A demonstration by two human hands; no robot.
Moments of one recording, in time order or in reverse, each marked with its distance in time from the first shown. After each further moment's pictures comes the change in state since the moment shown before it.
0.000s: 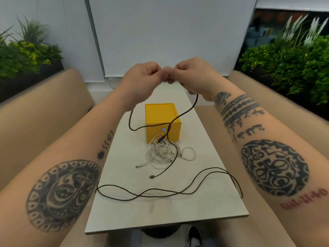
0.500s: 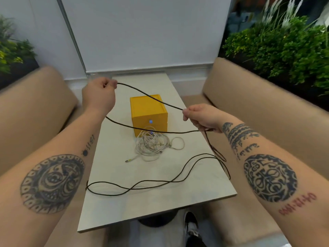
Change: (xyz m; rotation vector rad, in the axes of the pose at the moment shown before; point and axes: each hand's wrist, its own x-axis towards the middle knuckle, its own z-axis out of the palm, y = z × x) left_hand -0.002 -0.100 0.000 0.247 0.409 -0.211; right_hand -0.076 0.154 0.008 0.205 -0.244 0.404
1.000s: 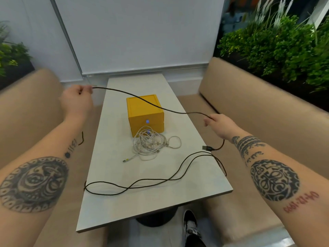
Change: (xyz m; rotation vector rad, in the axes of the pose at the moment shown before) left_hand -0.004 -0.034 -0.029 -0.002 0.106 -0.093; right_hand -0.033 0.059 -0.020 -0.379 0.376 0.122
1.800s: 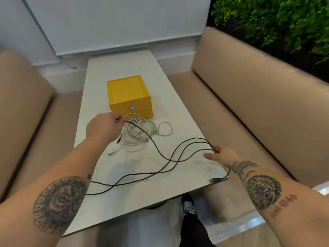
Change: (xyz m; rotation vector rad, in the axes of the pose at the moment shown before) left_hand -0.080 -0.041 0.126 0.648 -0.530 0.270; right_hand -0.029 0.160 0.096 0.183 -0.256 0.428
